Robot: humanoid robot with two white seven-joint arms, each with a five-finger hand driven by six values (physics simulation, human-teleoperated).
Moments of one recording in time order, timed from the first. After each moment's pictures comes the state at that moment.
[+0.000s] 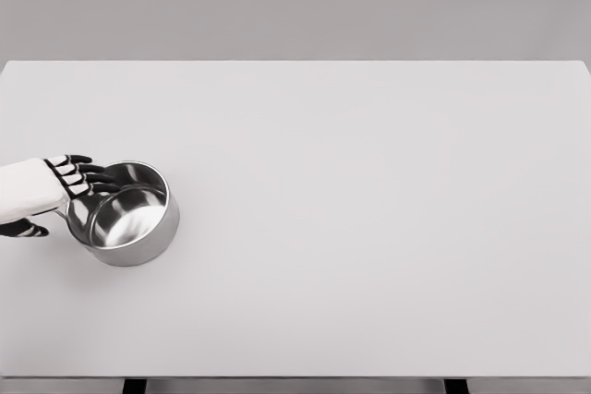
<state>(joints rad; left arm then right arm) -0.26 1.29 -0.60 -1.63 -0.47 -0.61 -0.04 0.09 0.00 -0.21 0.04 -0.19 -0.08 -0.12</state>
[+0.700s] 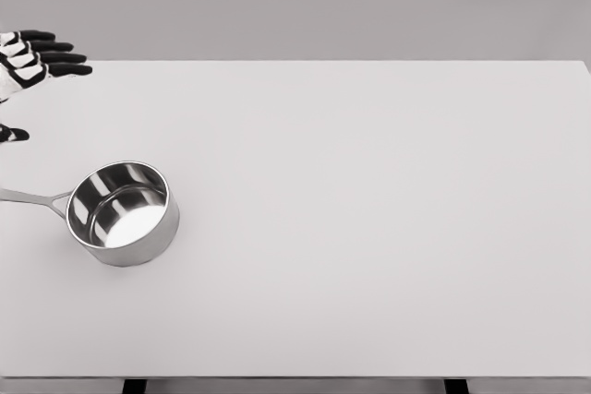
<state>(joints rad) -0.36 1.36 -0.40 -1.73 -0.20 -0.61 -0.04 0.09 0.00 -0.21 0.04 -0.19 -0.08 -0.12</state>
